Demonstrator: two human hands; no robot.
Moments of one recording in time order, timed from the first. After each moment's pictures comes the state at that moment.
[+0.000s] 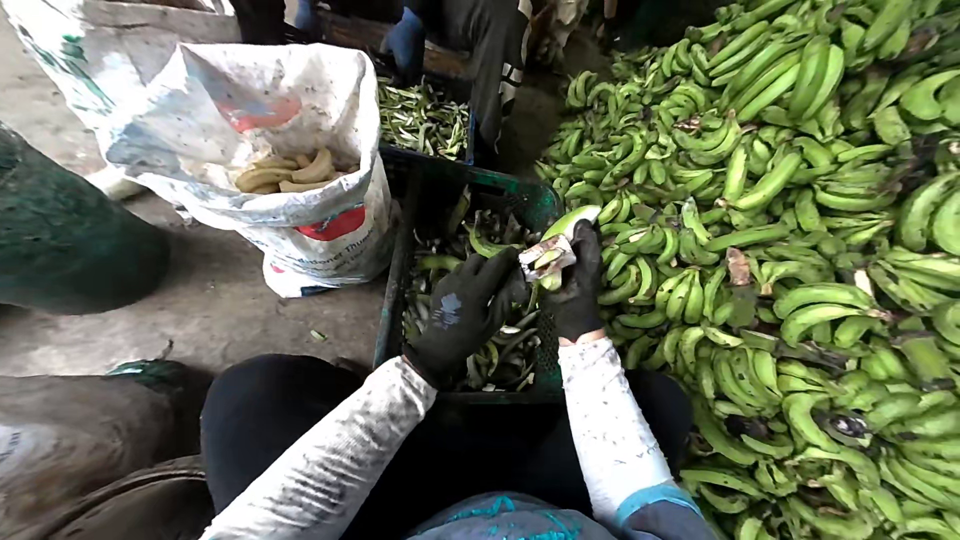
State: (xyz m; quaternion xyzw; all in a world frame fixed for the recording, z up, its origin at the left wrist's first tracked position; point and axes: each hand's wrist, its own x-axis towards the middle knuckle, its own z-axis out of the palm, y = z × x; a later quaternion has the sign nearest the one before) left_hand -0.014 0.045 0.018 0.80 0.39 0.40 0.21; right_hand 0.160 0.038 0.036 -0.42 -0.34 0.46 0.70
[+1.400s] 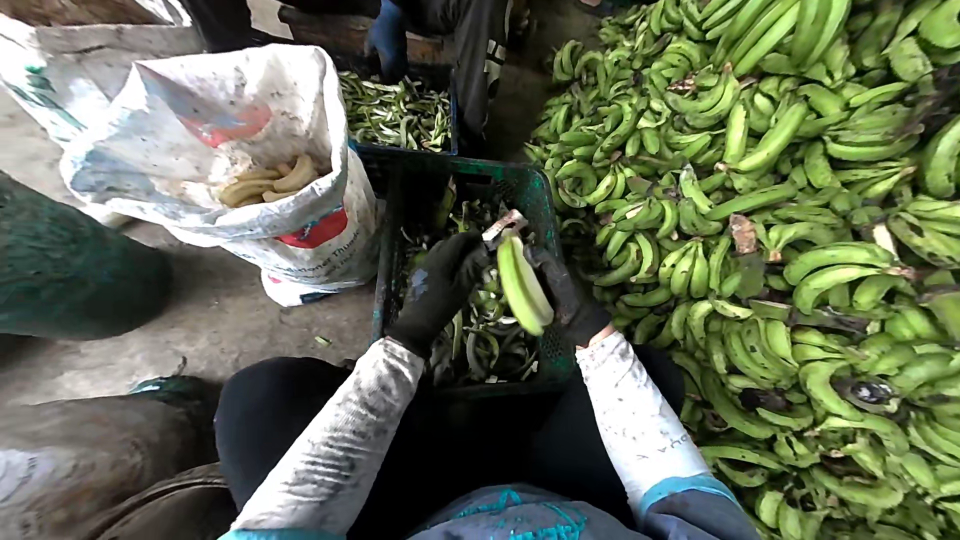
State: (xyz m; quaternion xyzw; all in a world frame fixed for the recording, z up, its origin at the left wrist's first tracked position) left_hand -0.021 0.067 0.014 0.76 0.44 0.34 0.33; right_hand 0.193 -0.001 0.032 -0.54 -0.39 0.61 0.43
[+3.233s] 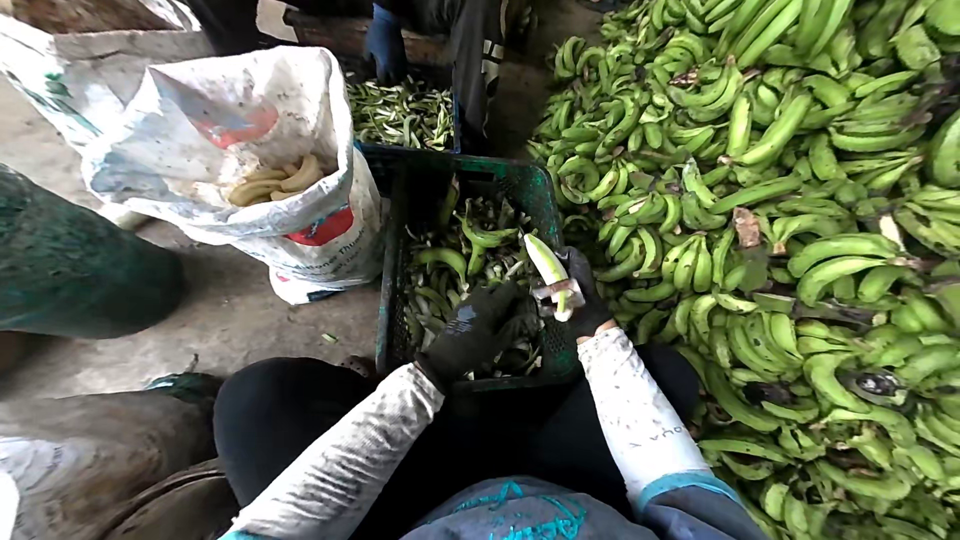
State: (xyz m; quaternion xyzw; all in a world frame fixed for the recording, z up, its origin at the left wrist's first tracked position) left_hand -0.003 0.023 0.007 0.83 0.31 0.25 0.38; right_hand 0.211 -0.001 -0.007 -0.51 -0.26 0.61 0.55
